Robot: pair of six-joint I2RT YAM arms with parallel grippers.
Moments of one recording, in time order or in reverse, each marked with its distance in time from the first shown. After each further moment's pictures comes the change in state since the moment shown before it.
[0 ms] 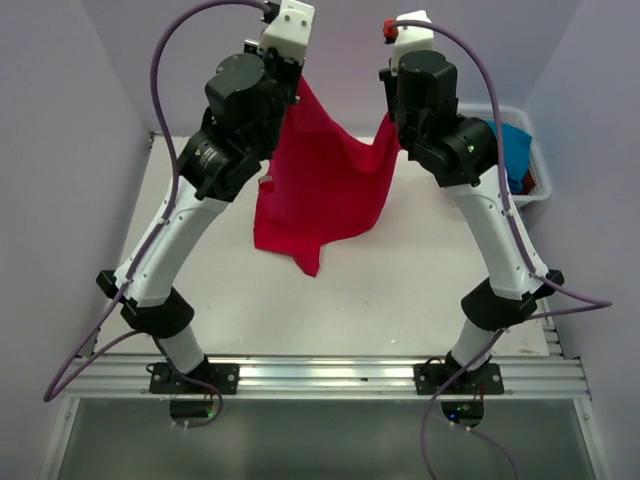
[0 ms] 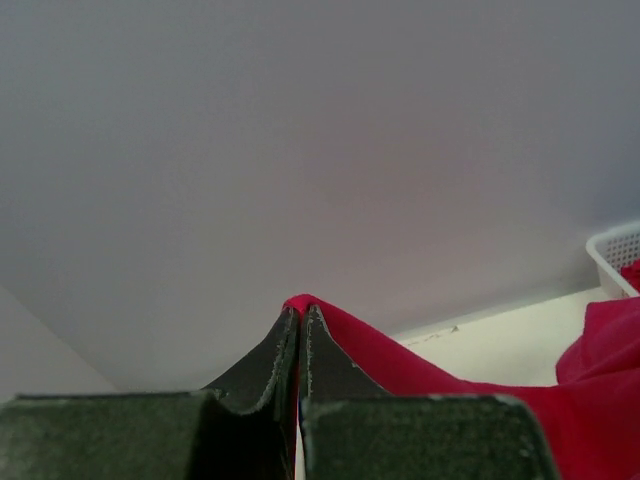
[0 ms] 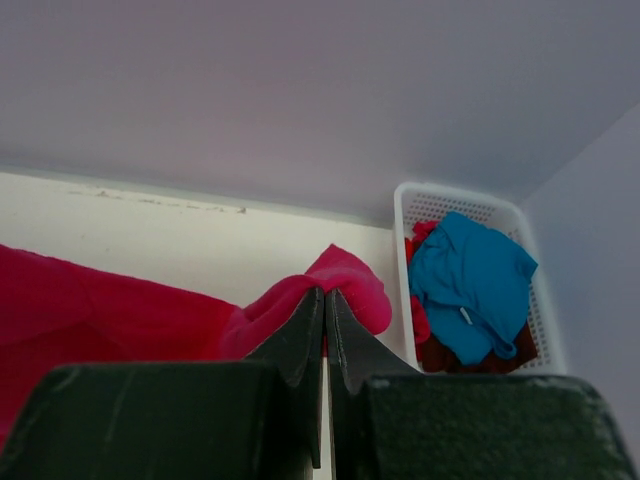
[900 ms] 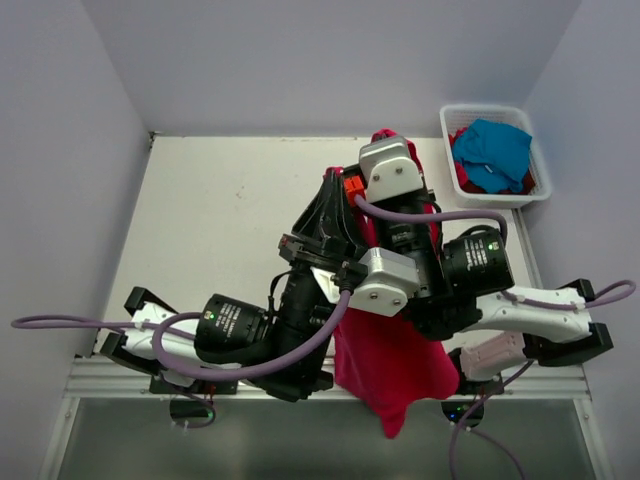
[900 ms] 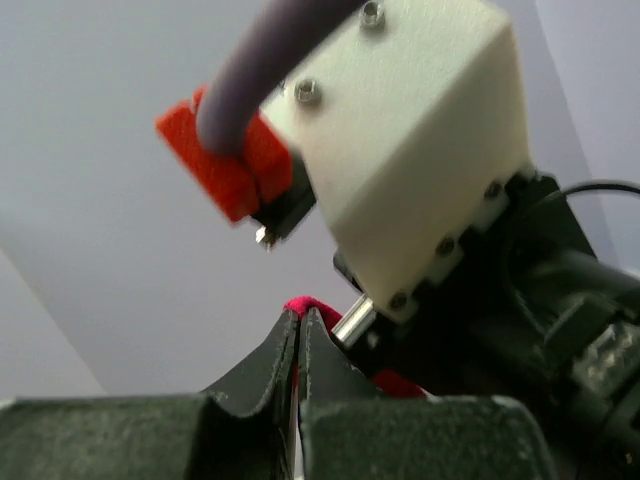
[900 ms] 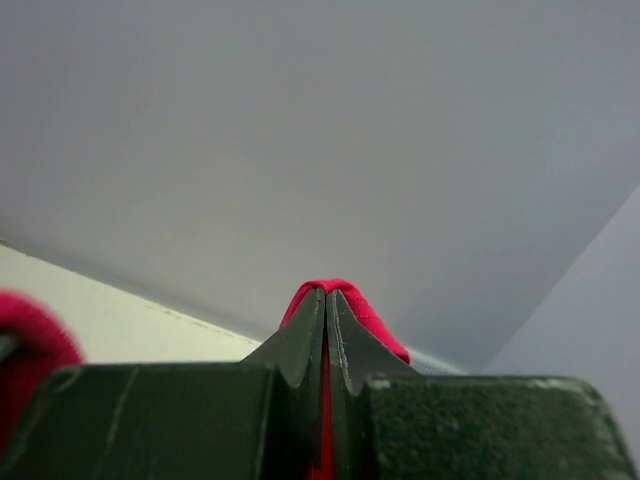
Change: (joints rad) left arm -1.081 -0.067 -0.450 1.669 -0.466 1.619; right arm 0.887 -0.400 -0.725 1.558 0.463 -1.253
